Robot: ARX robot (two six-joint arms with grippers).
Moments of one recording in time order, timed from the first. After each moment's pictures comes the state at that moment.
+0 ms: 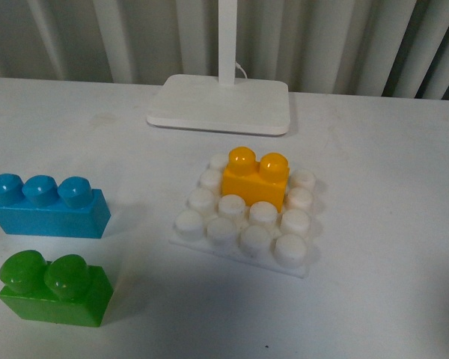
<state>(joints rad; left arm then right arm) -0.13 0.51 0.25 0.25 -0.12 0.02 0.00 0.00 0.01 0.00 0.00 0.00</state>
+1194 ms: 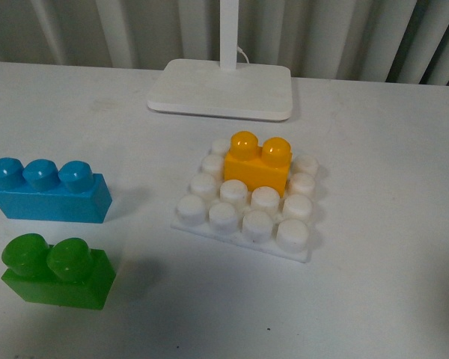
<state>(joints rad) 0.00 0.01 0.01 0.00 0.00 0.00 0.00 0.00 0.01 0.00 0.00 0.00</state>
